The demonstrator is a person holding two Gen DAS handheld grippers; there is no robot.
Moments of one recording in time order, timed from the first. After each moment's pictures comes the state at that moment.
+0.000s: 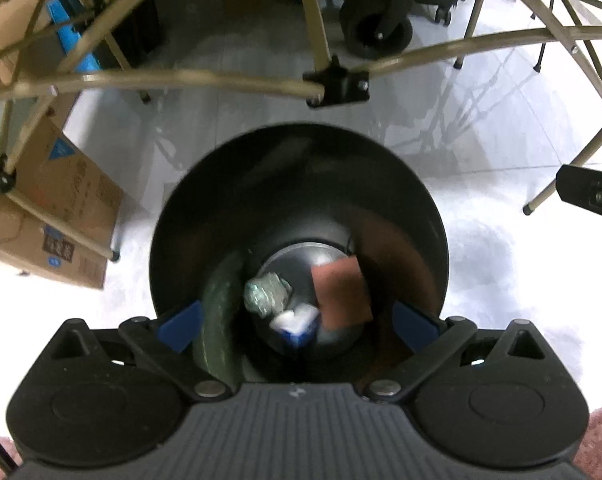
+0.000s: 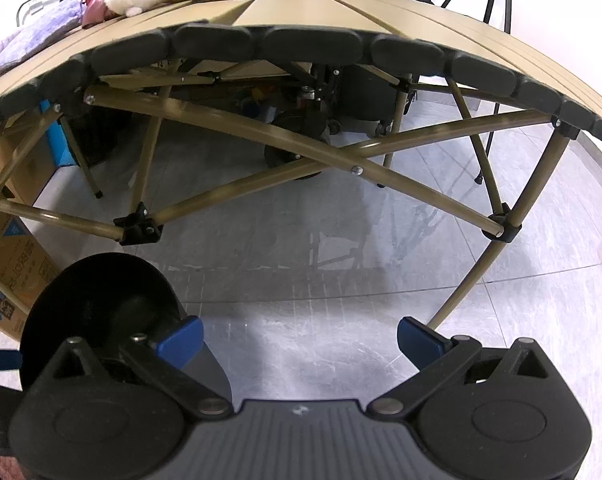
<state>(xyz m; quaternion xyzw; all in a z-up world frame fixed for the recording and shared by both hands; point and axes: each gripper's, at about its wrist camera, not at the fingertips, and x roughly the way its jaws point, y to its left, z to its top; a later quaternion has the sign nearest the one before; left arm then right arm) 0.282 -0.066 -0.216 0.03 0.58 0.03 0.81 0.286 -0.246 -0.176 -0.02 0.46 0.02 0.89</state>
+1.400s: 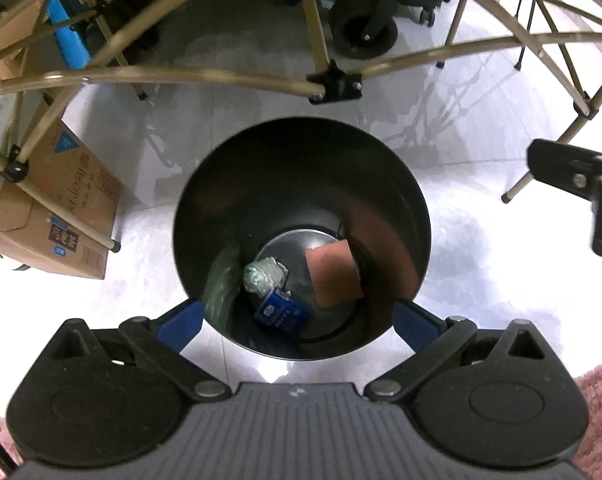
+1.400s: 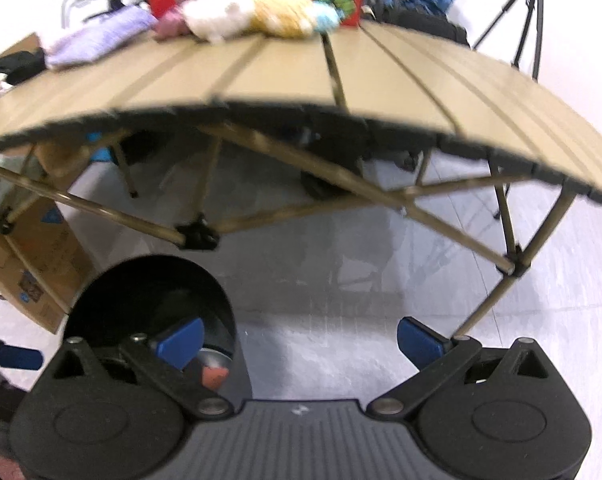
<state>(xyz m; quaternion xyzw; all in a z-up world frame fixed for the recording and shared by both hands) 0.250 -0.052 -0.182 0.02 0.57 0.01 0.82 0.256 -0.214 -0.134 -0.05 0.42 0.07 0.90</state>
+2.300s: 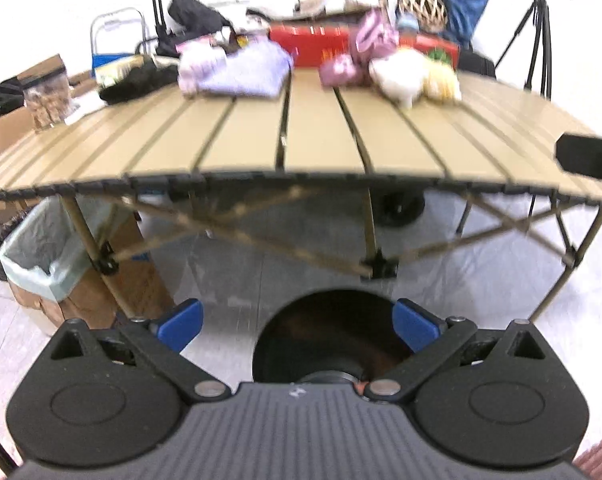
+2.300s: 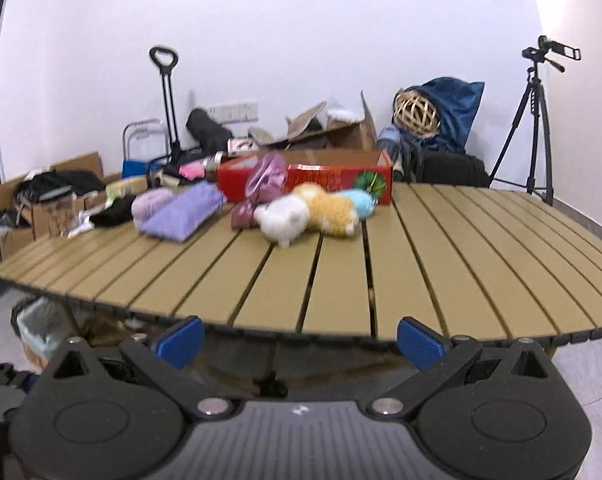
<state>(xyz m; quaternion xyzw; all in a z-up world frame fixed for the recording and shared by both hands) 0.202 -0.017 -0.079 -0.02 0.35 0.07 0.93 0.218 -0.217 -0.032 0.01 0.22 0.14 0.96</state>
